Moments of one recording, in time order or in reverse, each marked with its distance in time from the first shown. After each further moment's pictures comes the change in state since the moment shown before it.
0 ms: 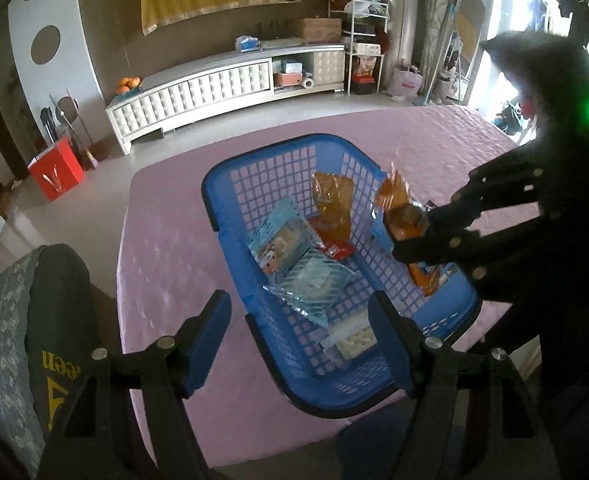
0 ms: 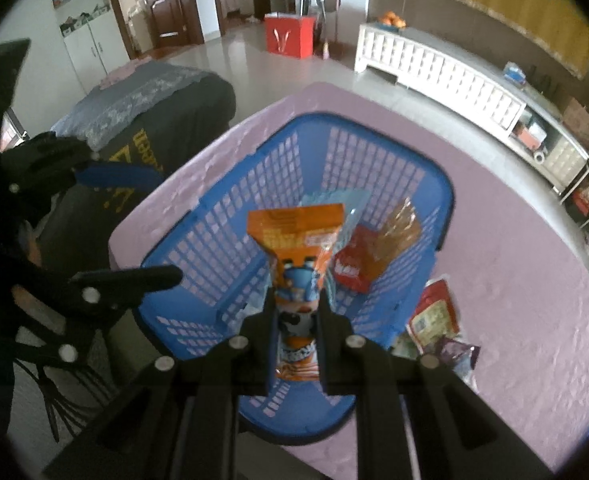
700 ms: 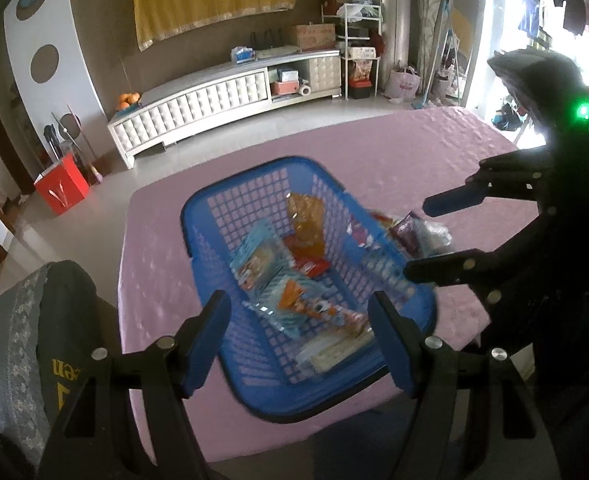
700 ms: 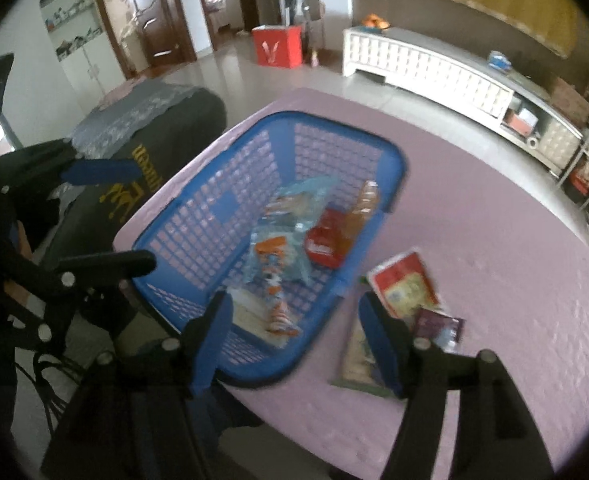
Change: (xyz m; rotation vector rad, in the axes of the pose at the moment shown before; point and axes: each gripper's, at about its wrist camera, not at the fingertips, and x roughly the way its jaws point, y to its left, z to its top) left arm -0.019 -0.054 0.022 0.034 -0.025 0.039; right arm -0.048 -0.045 -0.034 0.072 -0.059 0.029
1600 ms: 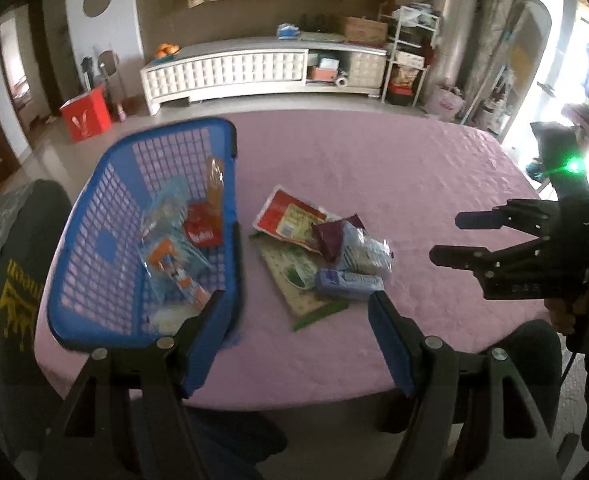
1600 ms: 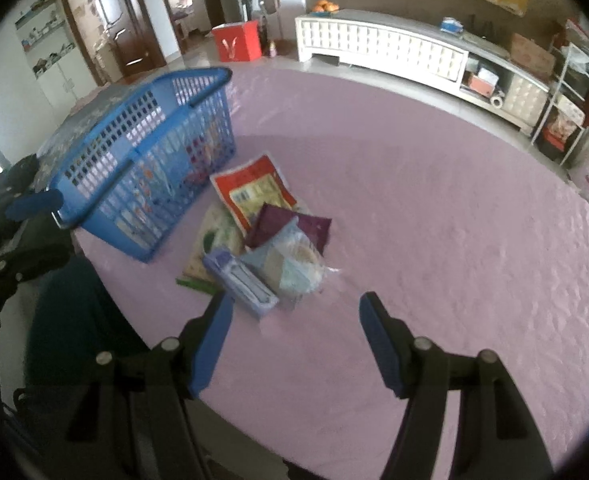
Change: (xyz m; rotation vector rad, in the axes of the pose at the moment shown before) left arm 0.055 -0.149 0.003 -0.292 0.052 0.077; right arm -0.008 -0.158 -0.108 0.059 0.017 -0.019
